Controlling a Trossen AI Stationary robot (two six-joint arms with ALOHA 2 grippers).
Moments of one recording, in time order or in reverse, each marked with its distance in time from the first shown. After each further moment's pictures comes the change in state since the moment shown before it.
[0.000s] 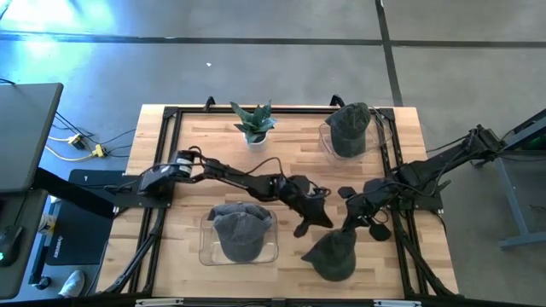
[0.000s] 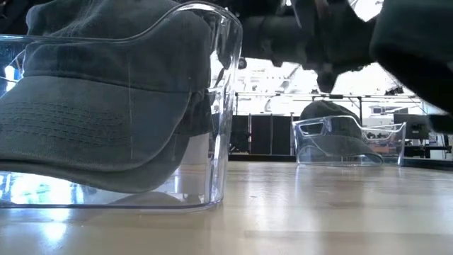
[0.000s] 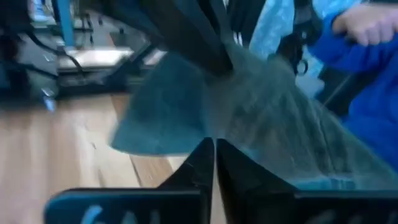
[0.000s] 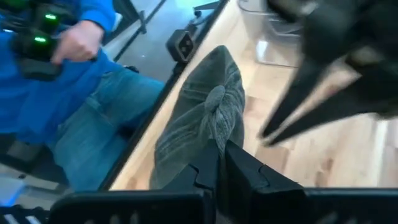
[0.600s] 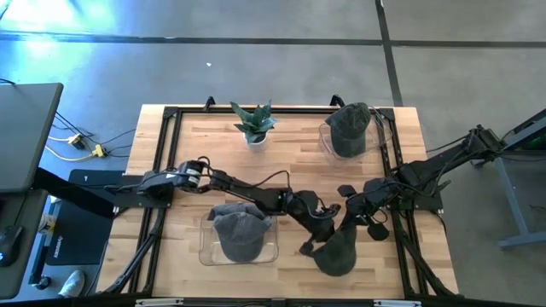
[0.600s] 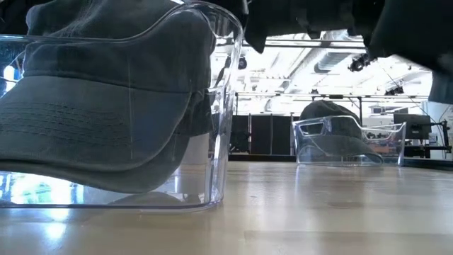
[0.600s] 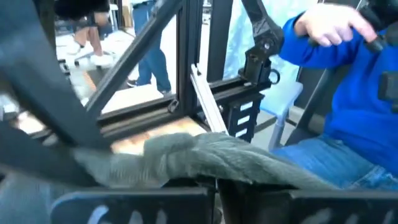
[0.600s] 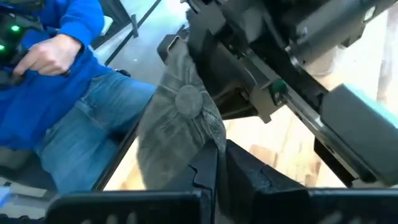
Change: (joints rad) left arm -0.087 0.111 0.220 -0.009 0.015 0.127; right arm 0.000 0.000 0.000 0.008 0.039 -0.005
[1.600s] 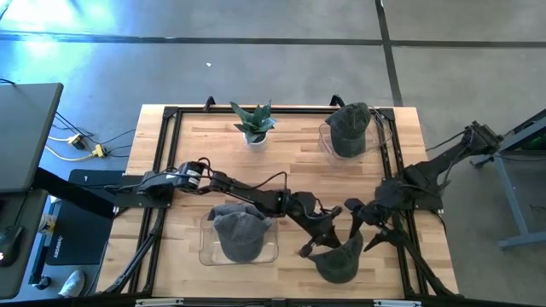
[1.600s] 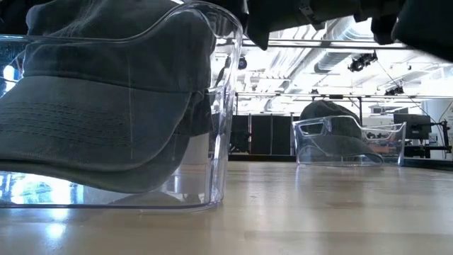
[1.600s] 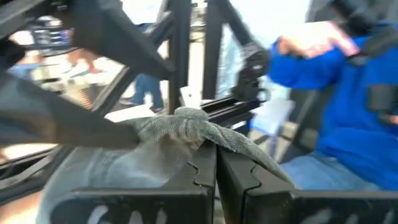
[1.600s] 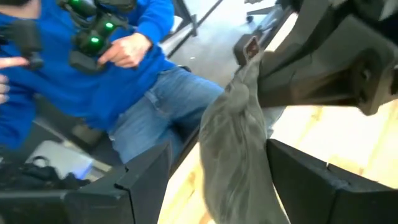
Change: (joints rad) left arm -0.012 0.002 -0.003 0.098 0.023 -0.040; right arm 0.120 -0.054 0.000 0.024 -0.146 0.059
